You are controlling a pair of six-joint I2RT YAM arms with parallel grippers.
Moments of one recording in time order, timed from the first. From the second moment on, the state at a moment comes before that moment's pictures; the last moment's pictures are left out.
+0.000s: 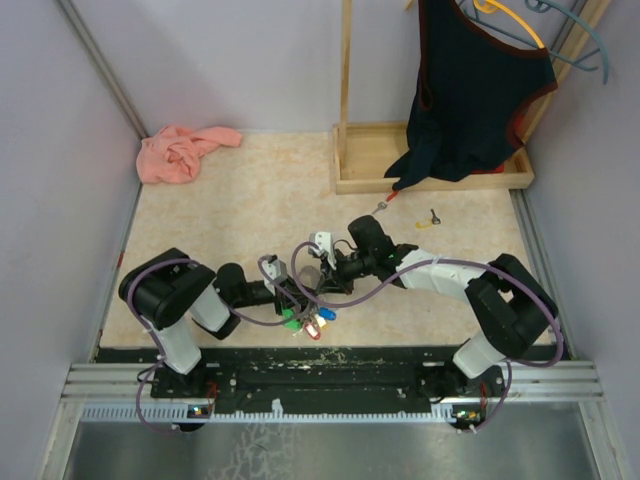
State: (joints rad) left arm -0.58 1.77 0.18 1.52 0.81 -0.03; right arm 0.72 1.53 0.79 0.01 -0.77 -0.37
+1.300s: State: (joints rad) left arm -0.79 1.18 0.53 0.17 0.33 0.16; right arm 0.68 1.22 0.47 0.38 -0.74 -0.45
